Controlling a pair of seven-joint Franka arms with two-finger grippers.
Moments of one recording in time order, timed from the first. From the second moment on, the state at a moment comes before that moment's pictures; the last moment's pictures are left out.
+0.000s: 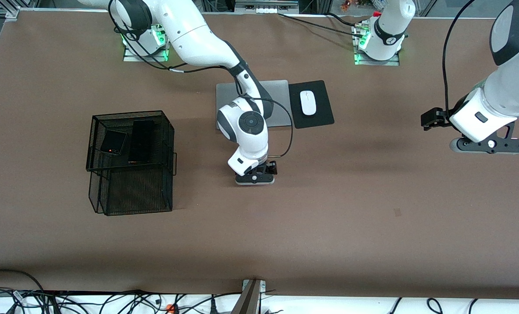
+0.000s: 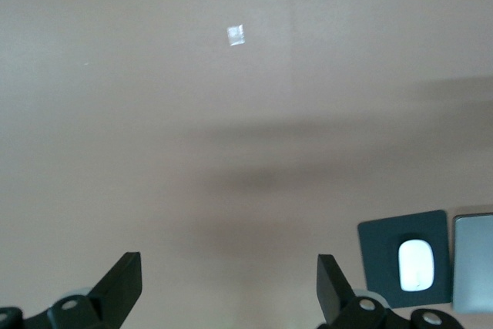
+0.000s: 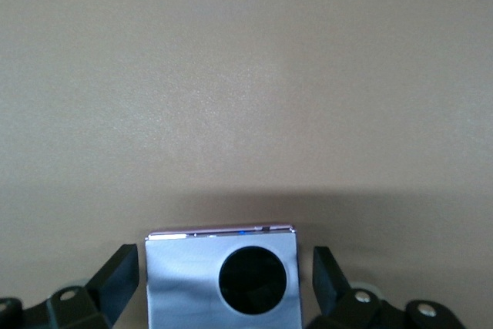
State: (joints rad) left arm 0.00 0.21 -0.15 -1.43 0.09 1.49 -0.11; right arm 0.92 1.05 -0.30 -1.17 0.17 2.35 0.66
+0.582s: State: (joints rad) left arm 0.04 0.15 -0.13 -1.50 0.08 1.56 -0.11; right arm 0.94 1.06 -0.30 -1.17 0.15 2.35 0.66
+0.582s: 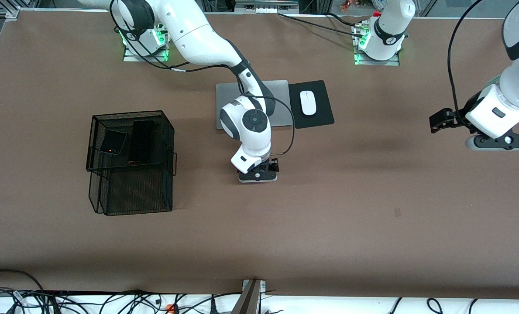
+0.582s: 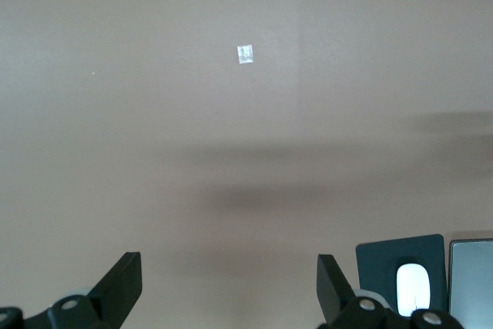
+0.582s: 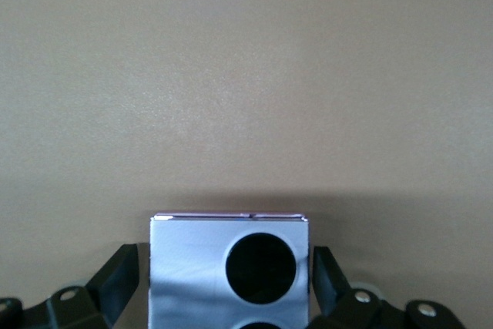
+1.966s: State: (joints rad) left arm 0.05 0.13 -0.12 -1.50 0.08 1.57 0.02; right arm 0.74 0.72 -0.40 -1.14 0.14 1.89 0.44
